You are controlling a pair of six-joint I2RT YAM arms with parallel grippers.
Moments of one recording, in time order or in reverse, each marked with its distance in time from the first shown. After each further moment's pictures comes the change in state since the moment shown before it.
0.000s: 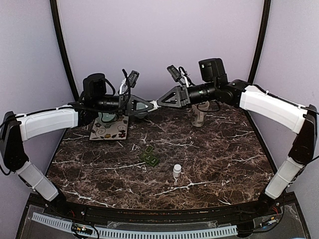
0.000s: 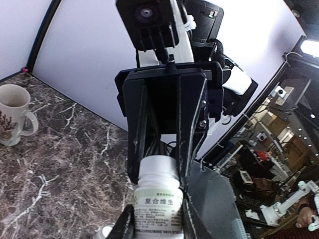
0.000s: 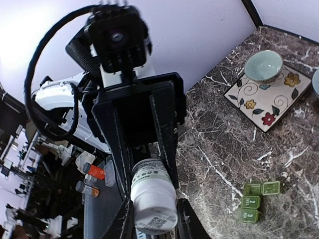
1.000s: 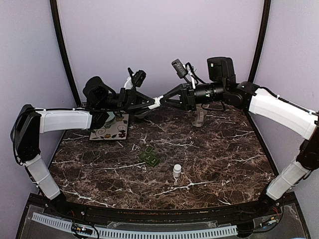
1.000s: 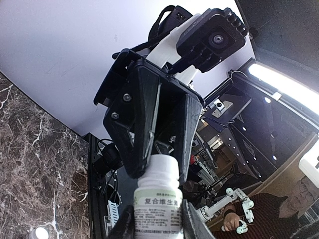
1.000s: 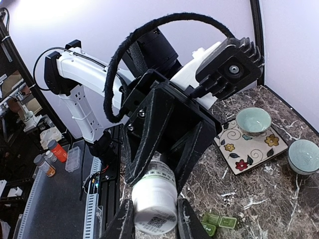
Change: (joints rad) left arm 0.000 0.180 0.009 0.677 0.246 -0.753; right arm 0.021 -0.121 -0.083 0.064 0.069 -0.397
